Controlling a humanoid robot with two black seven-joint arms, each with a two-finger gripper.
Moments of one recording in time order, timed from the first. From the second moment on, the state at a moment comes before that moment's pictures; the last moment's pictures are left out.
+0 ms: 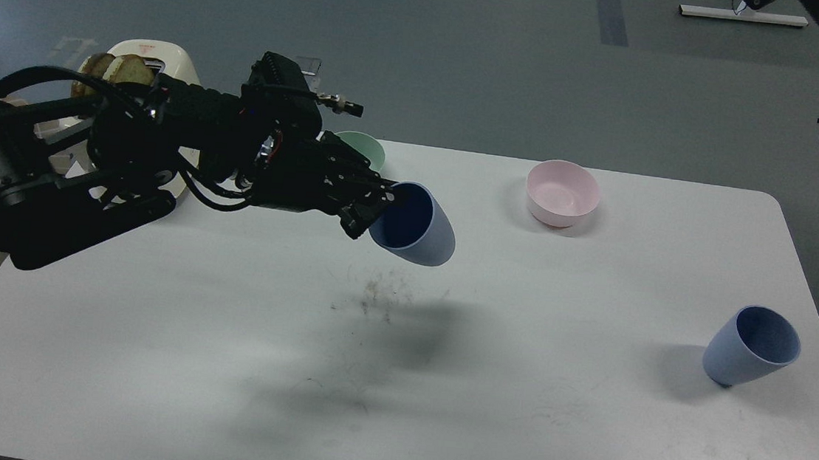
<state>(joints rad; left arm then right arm) -1.03 0.61 -0.43 -1.48 2.03 -0.49 -0.36 1.20 -0.65 0.51 0.96 -0.26 0.49 0.43</state>
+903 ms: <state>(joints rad) -1.27 0.30 -0.04 -1.21 2.03 -0.49 -0.37 1.23 -0.65 0.49 0.96 -0.27 0.49 0.43</state>
